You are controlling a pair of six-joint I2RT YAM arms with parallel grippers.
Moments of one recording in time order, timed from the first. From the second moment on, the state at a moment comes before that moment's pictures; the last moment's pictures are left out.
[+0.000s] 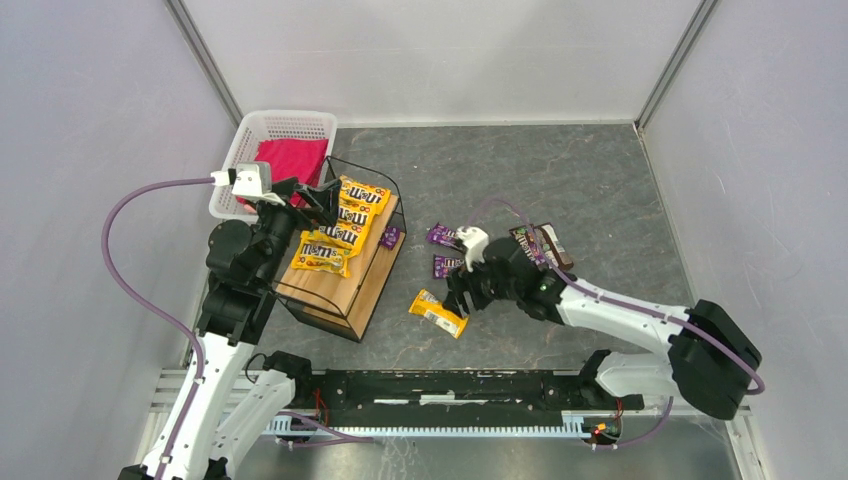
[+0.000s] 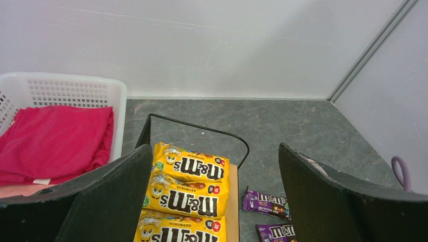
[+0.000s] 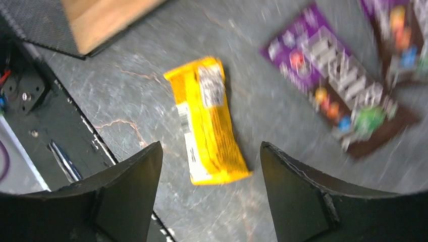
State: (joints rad) left arm -0.27 0.66 0.85 -0.07 -0.03 -0.24; right arm 0.86 1.23 0.60 -0.06 -0.16 0.32
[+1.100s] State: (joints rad) left arm -0.27 0.64 0.85 -0.07 -0.02 -0.24; right arm 0.83 1.88 1.12 -0.26 -0.73 -0.59
